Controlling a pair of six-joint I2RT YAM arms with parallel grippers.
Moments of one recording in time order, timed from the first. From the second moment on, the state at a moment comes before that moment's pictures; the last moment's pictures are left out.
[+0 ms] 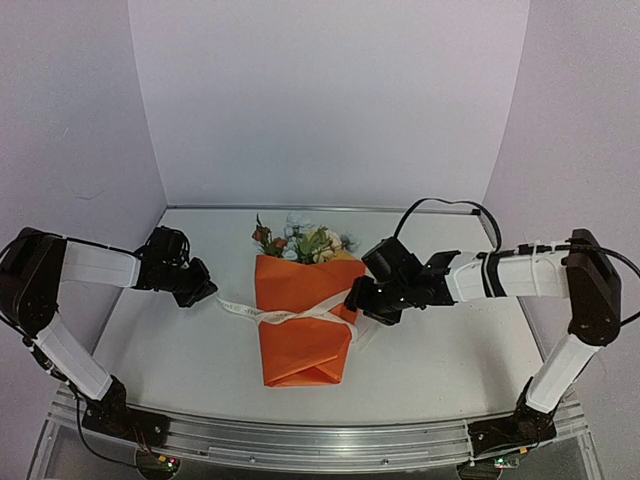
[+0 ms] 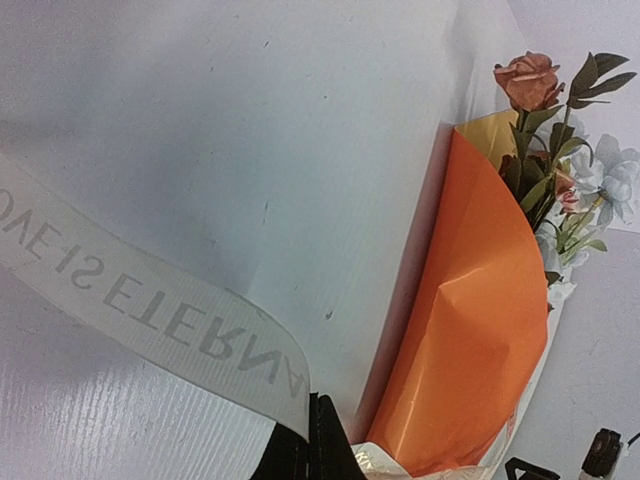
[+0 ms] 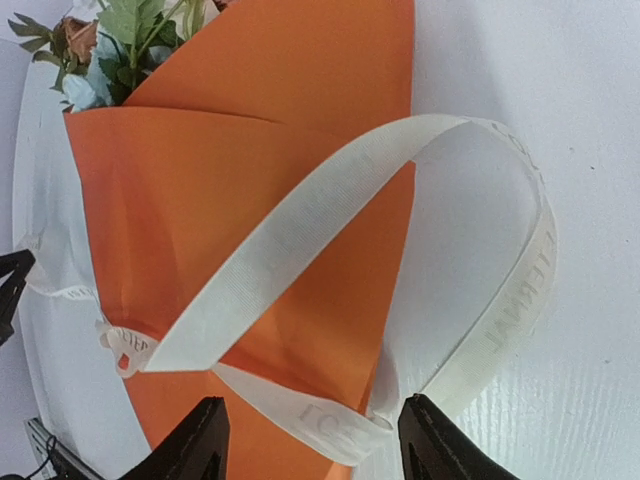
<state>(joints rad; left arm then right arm) -0.31 1.55 0.74 -0.04 0.26 -0.97 0.89 1.70 1.08 -0.30 0.11 1.03</state>
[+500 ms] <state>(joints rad) -0.31 1.59 0.76 -0.05 0.26 -0.96 0.97 1.76 0.98 -0.24 0.06 0.94</state>
